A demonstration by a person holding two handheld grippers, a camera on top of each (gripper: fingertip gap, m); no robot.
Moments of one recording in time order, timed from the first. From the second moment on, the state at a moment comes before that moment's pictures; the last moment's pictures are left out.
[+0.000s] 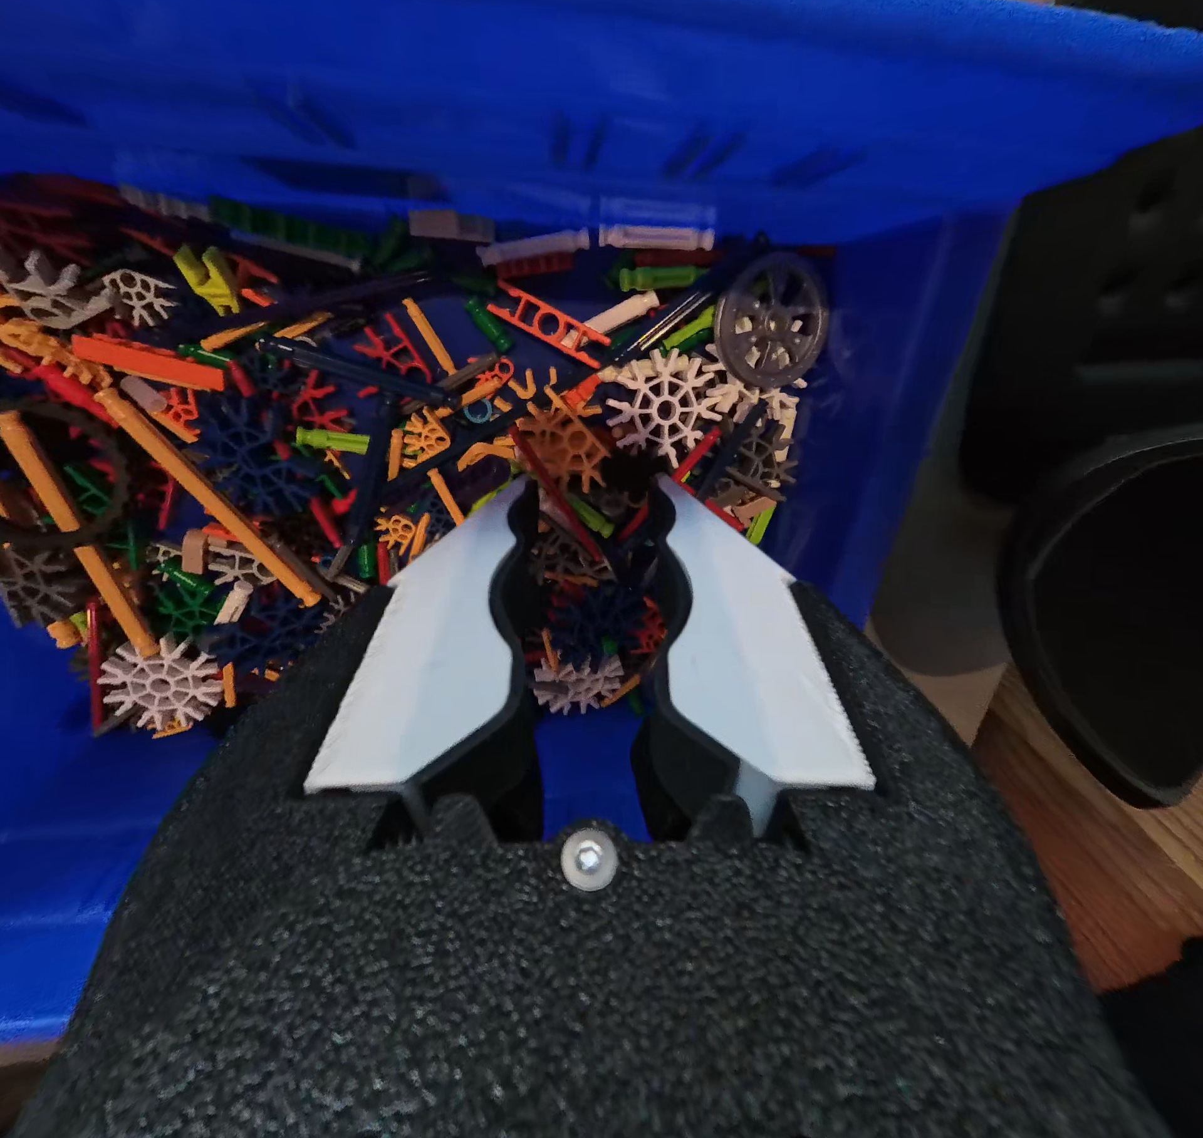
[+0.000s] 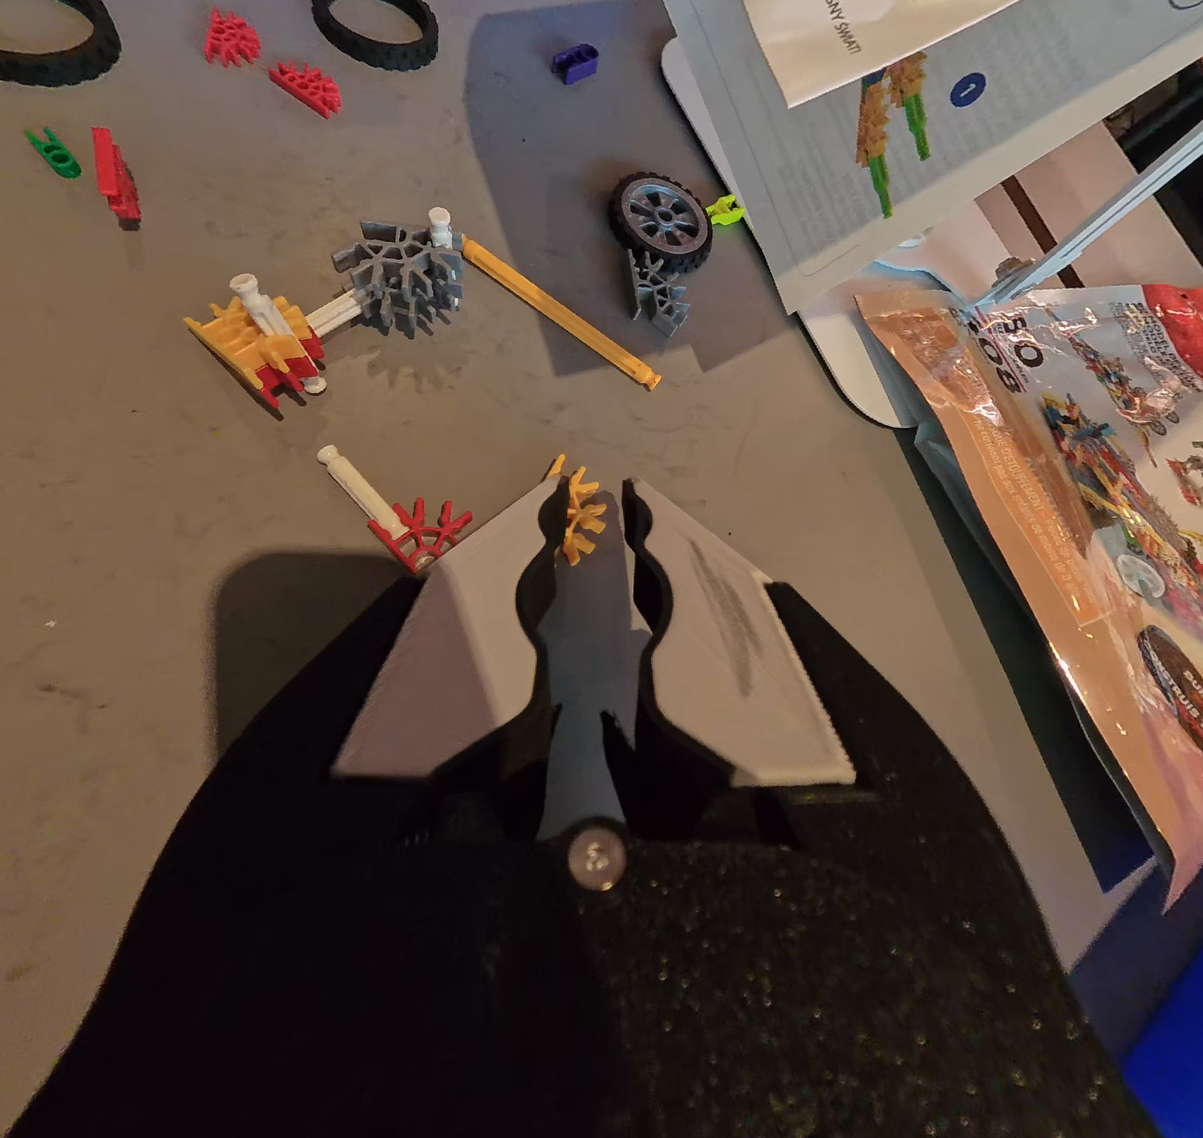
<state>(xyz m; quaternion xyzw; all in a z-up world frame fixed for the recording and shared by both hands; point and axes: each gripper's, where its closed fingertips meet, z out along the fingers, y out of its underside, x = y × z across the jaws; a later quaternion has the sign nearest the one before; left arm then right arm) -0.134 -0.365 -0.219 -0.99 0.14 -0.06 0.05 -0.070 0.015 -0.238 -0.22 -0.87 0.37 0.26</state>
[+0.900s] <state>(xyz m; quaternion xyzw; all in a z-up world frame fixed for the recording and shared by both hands) -0.144 -0.378 -0.238 -0.99 0.12 -0.06 0.04 -0.077 0.020 -0.241 -0.24 -0.86 0.36 0.26</state>
